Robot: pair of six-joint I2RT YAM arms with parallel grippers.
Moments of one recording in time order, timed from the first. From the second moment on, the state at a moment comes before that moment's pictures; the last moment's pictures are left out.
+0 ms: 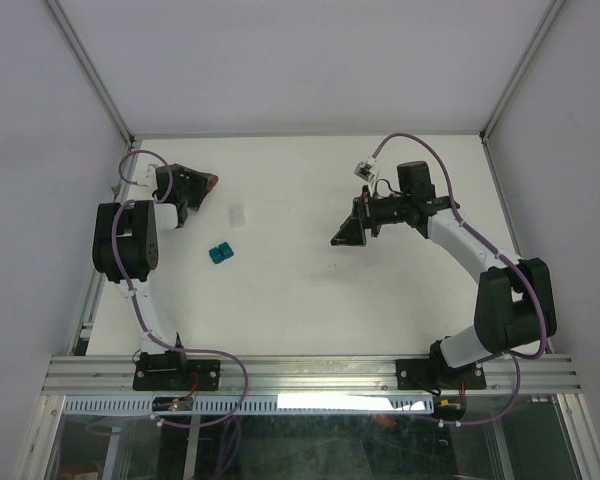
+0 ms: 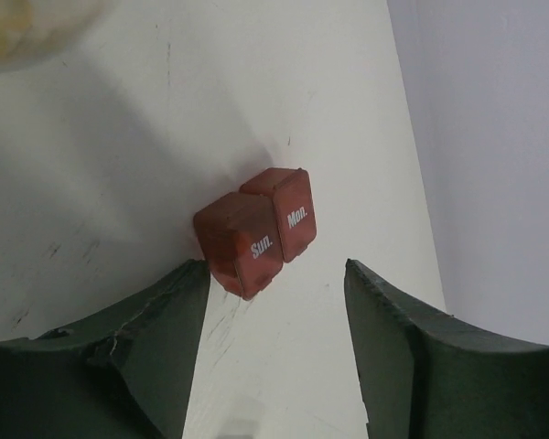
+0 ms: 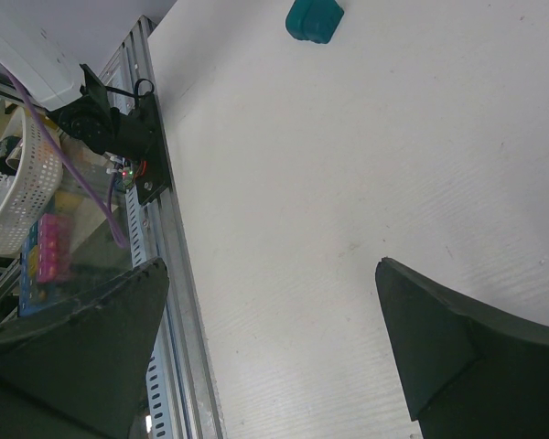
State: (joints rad) left arm 0.07 2.04 1.09 0.45 0.06 -1.12; right arm 0.29 1.49 1.03 -0.32 -1.08 -0.03
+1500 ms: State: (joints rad) left arm 0.07 0.82 1.12 0.17 0.76 -0.75; right arm 0.22 1.01 1.60 -0.57 -0.46 0.01
